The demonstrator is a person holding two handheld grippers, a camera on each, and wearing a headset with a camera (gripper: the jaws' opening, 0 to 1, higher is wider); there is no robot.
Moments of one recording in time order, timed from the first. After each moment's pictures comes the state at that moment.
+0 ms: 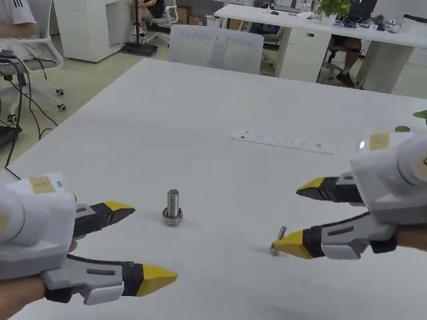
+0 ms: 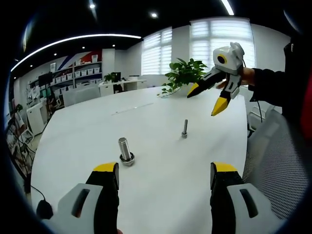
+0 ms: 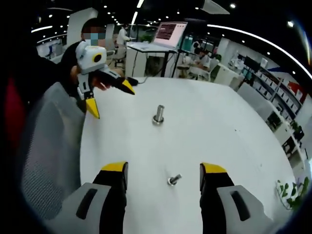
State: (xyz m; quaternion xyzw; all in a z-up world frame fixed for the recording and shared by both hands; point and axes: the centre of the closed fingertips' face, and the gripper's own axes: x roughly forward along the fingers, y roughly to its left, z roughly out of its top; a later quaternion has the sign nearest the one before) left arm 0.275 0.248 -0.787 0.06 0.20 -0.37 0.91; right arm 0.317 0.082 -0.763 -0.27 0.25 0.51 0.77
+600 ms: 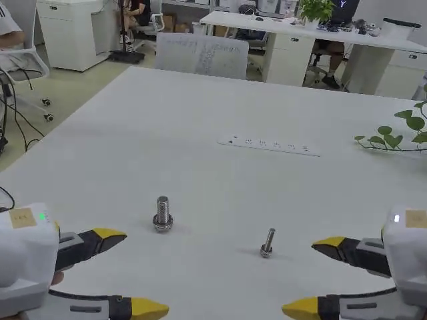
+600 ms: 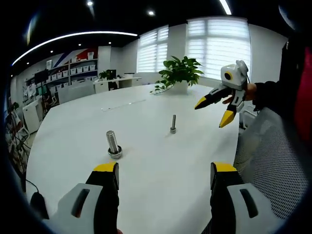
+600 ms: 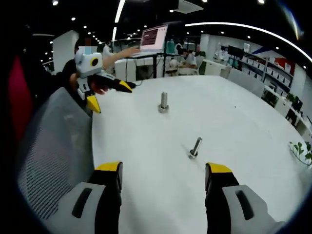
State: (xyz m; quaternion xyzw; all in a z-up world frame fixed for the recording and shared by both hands) left arm 0.245 0.237 -0.794 0.05 0.21 -0.39 0.90; right arm 0.270 0.050 -0.801 -0.18 0.26 0.49 0.81
